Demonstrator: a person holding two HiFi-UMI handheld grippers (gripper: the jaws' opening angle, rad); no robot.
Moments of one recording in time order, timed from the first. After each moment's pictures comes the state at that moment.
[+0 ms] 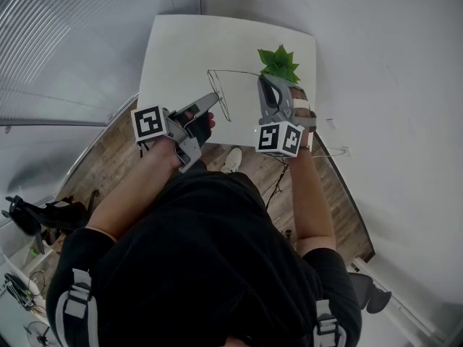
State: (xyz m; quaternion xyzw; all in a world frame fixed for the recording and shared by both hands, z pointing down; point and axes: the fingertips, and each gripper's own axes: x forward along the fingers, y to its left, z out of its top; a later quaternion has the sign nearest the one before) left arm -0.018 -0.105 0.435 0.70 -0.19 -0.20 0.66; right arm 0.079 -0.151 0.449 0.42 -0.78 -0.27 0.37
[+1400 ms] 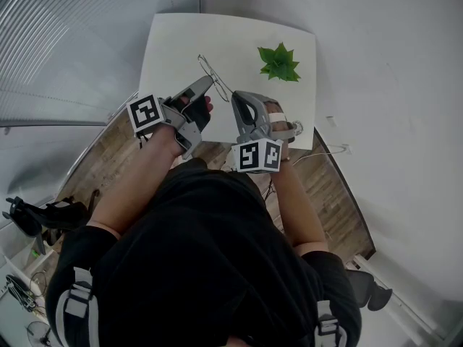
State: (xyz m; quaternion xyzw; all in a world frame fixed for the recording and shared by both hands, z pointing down) left arm -0.038 -0.134 0.424 0.69 -0.22 -0.25 0.65; right arm 0.012 -0.095 0.459 0.38 -0.83 -0.23 0.33
